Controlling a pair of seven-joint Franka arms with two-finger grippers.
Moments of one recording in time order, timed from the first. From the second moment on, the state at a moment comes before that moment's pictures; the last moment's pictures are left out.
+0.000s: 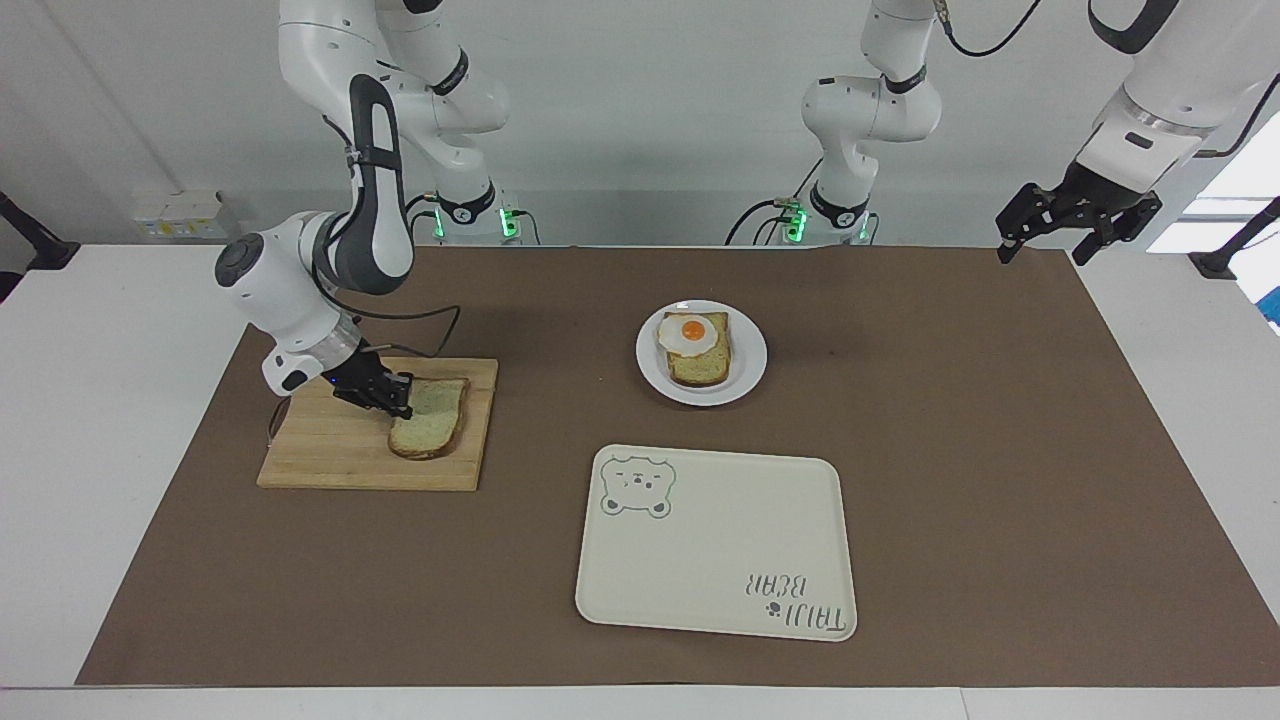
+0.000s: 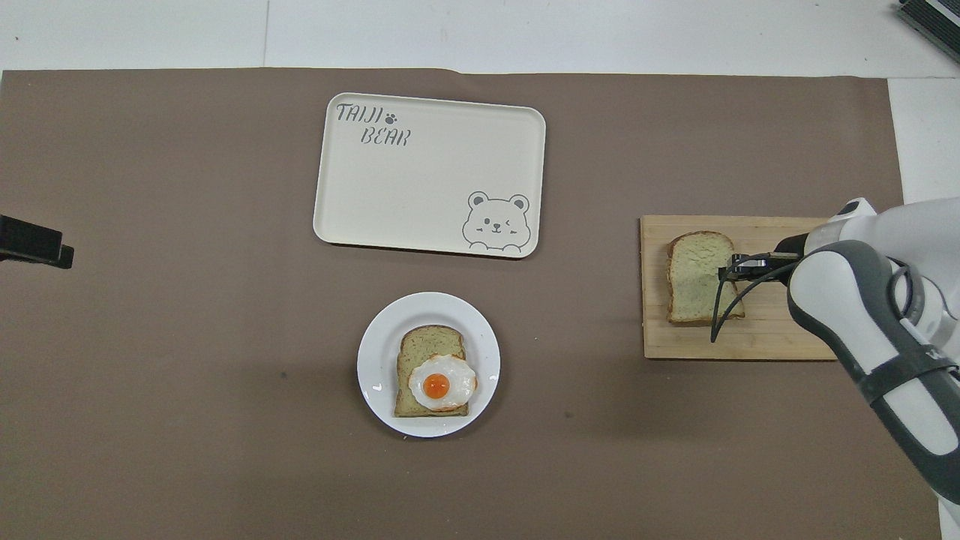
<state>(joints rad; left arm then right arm) -0.20 -0.01 0.21 -1.51 -0.02 1.48 0.08 0.00 0.17 -0.11 -2.07 0.38 2.18 -0.27</state>
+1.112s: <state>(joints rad) -0.20 -0.01 0.21 -1.51 -0.02 1.48 0.08 0.42 0.08 -0.10 -2.01 0.37 2.00 0.22</state>
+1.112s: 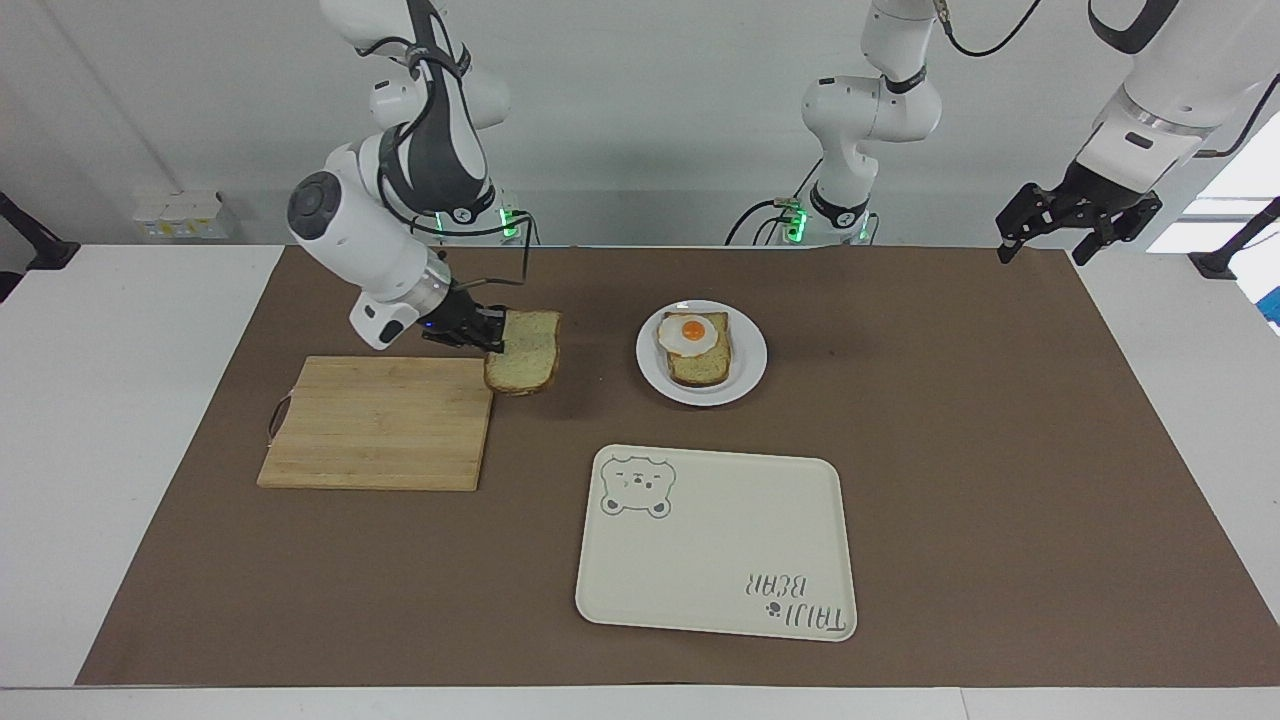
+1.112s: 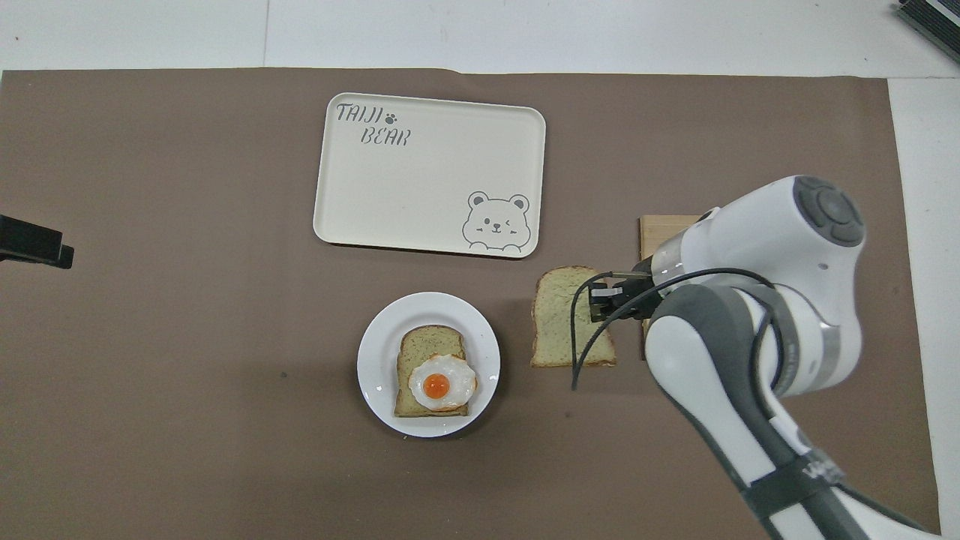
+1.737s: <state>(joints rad) -0.20 -0.01 0.21 -1.51 -0.02 1.48 0.08 0.59 0.09 -0.09 -2.02 0.38 2.07 0.30</state>
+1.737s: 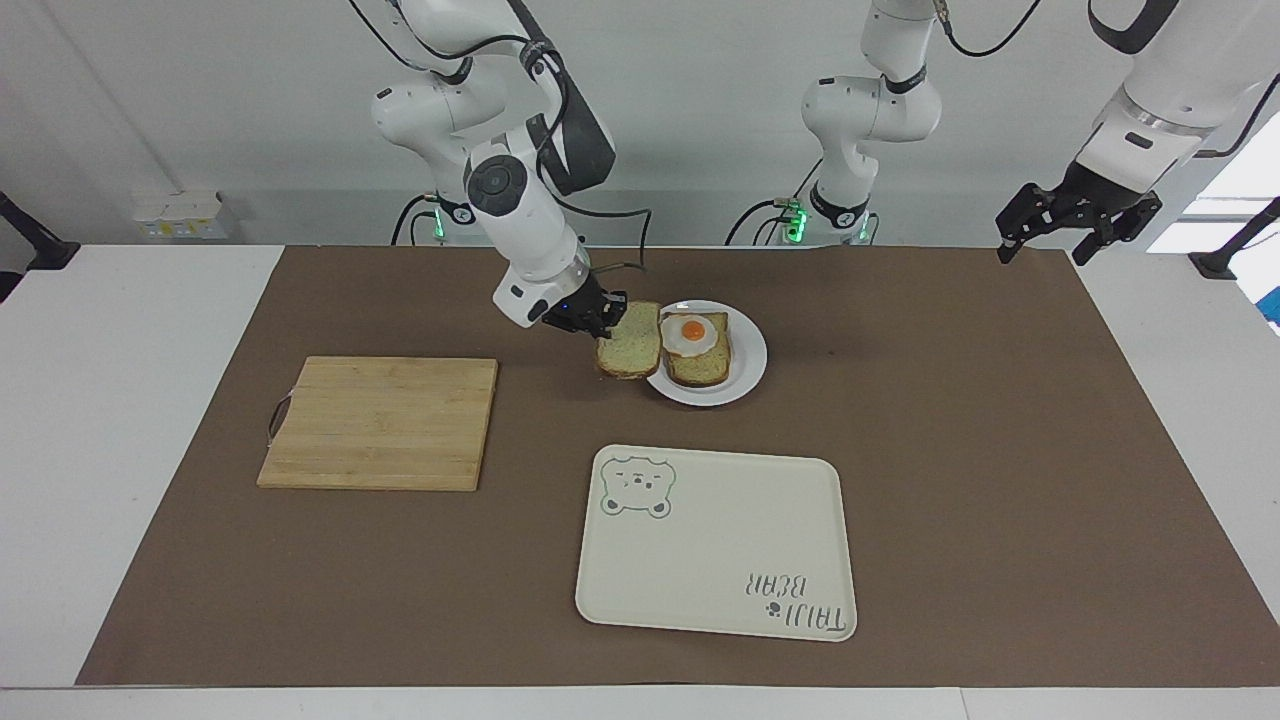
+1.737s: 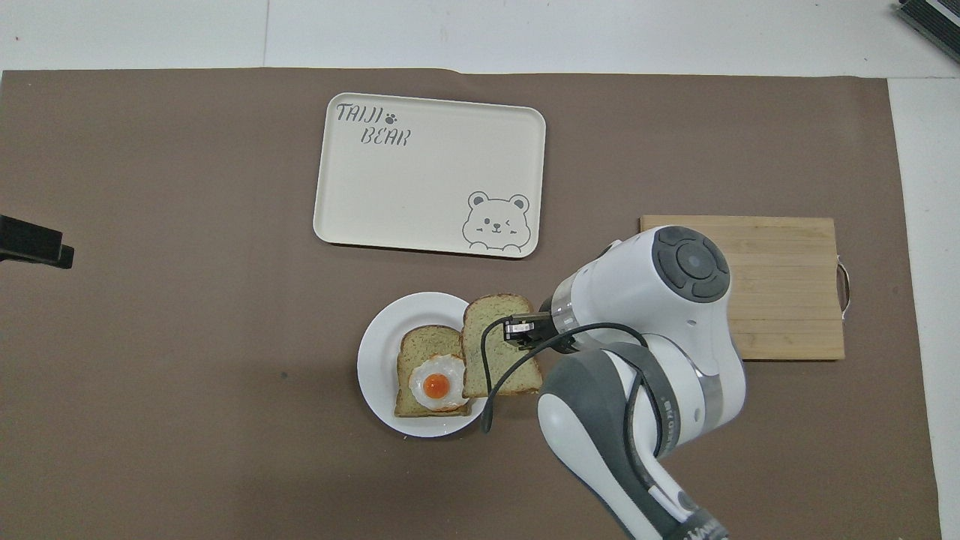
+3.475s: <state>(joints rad) -0.20 -0.03 0.21 -1.62 -0.11 1.52 0.08 0.59 0.17 -0.11 -1.99 0.31 2.19 0.38</state>
